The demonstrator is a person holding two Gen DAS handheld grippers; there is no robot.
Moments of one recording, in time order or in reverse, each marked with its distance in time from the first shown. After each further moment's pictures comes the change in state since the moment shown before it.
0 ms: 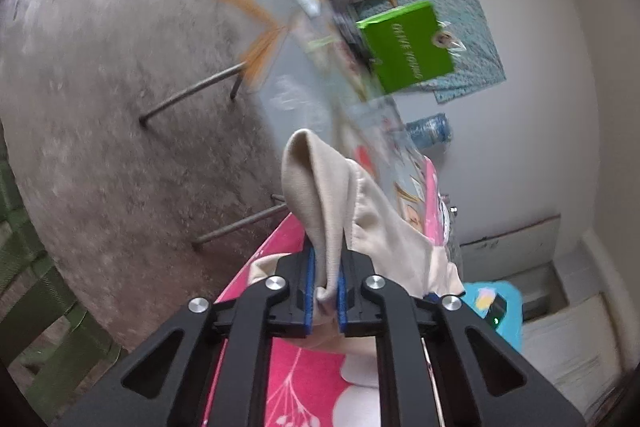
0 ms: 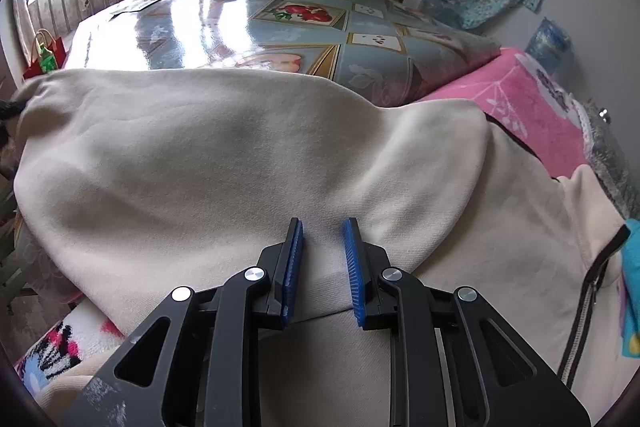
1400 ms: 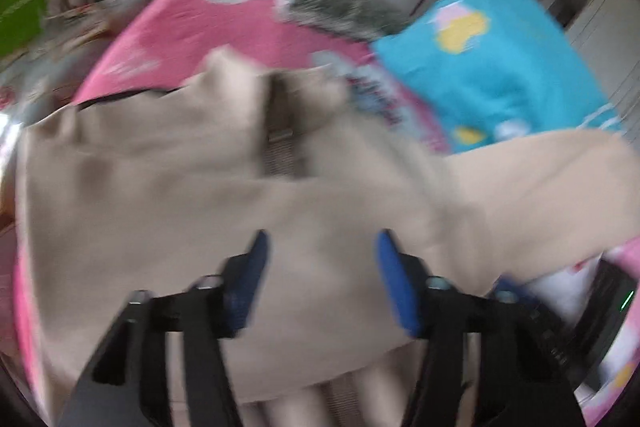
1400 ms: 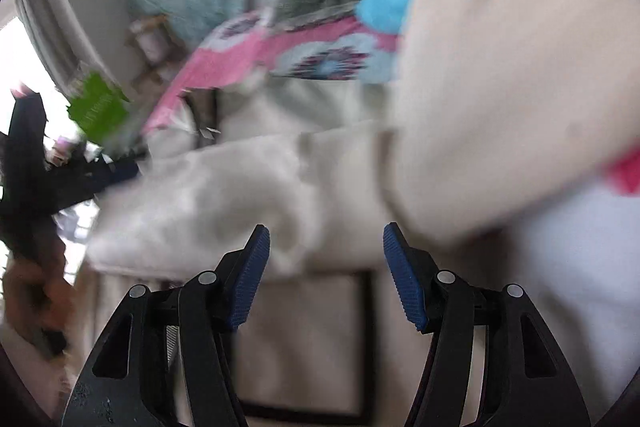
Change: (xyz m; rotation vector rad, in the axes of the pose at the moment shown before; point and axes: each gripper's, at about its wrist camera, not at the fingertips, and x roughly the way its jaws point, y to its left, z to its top) left arm 0.334 -0.404 -0.286 0.876 0.504 0.163; right arm -0.173 -0.263 -0.267 0.908 -0.138 0.001
